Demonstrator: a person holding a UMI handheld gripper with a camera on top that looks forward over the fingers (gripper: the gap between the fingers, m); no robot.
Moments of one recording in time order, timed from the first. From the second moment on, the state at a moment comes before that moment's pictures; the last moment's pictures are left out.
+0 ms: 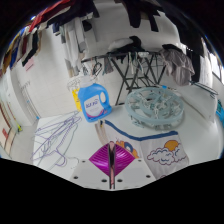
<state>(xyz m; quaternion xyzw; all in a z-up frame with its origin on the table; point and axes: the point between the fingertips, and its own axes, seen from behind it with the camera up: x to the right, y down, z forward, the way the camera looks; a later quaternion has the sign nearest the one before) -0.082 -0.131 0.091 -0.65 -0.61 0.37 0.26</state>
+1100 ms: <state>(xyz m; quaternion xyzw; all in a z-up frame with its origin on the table) 0.146 0.129 0.245 -0.63 -0.61 0.29 0.38</state>
